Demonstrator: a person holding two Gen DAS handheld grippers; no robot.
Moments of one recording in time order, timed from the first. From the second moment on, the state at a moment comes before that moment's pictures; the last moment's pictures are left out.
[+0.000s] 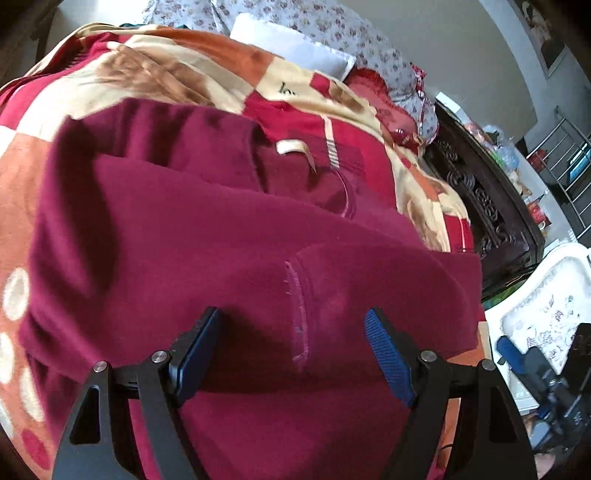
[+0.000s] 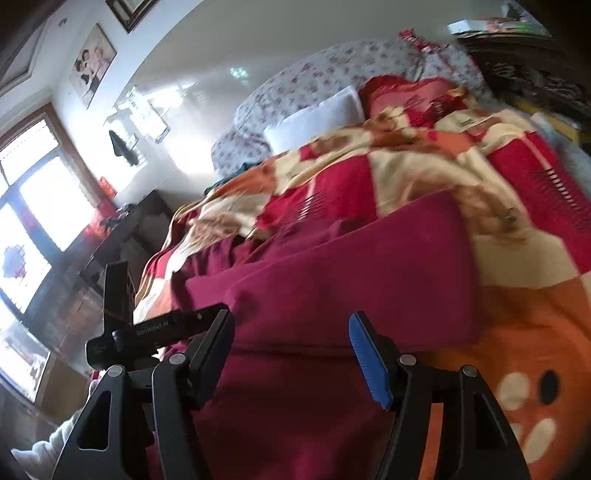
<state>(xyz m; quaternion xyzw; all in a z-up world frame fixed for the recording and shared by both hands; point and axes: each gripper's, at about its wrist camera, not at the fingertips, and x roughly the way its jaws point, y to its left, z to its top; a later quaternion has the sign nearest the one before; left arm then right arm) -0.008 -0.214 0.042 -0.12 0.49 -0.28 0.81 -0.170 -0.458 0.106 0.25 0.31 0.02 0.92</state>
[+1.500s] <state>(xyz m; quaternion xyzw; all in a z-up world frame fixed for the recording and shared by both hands) 0.010 -0.088 0.072 -0.06 0.45 -0.24 0.86 -0.056 -0.502 0.076 0.29 0.37 -0.03 0.88</state>
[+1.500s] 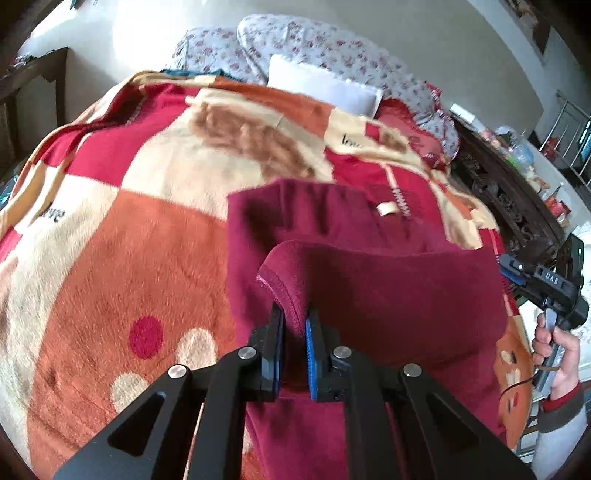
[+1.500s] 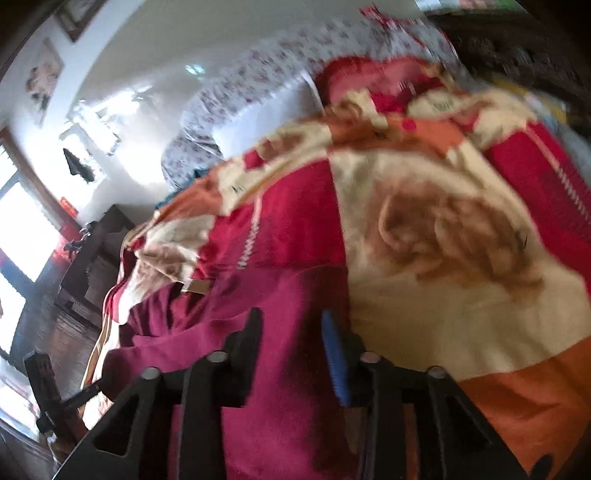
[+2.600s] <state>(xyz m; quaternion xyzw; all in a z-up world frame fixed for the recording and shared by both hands) 0.023 -0.105 0.039 -0.02 0.46 -0.19 0.87 -0.133 -0.471 0.049 0.24 0.40 -0.06 0.88</state>
